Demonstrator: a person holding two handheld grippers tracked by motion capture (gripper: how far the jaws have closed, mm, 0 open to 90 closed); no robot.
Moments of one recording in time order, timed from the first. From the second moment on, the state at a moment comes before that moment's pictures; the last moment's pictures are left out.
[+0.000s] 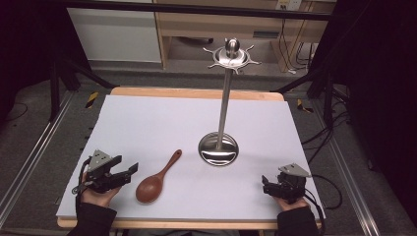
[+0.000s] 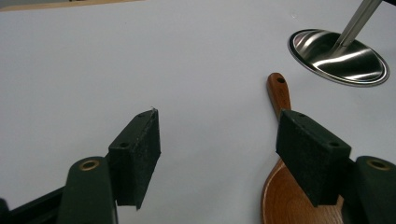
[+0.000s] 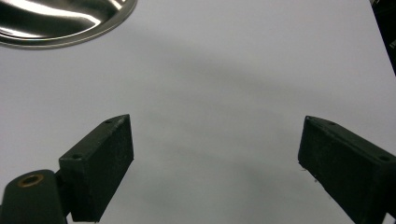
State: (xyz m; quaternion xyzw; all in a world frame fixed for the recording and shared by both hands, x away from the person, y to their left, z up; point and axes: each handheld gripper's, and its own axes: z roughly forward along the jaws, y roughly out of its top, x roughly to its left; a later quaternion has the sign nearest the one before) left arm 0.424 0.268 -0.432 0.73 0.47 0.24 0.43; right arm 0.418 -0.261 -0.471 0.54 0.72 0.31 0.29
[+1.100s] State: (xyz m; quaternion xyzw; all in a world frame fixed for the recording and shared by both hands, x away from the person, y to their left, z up) left arm 0.448 0.242 -0.404 0.76 0.44 0.21 0.42; right arm 0.415 -0.261 -0.473 0.55 0.73 0.31 0.28
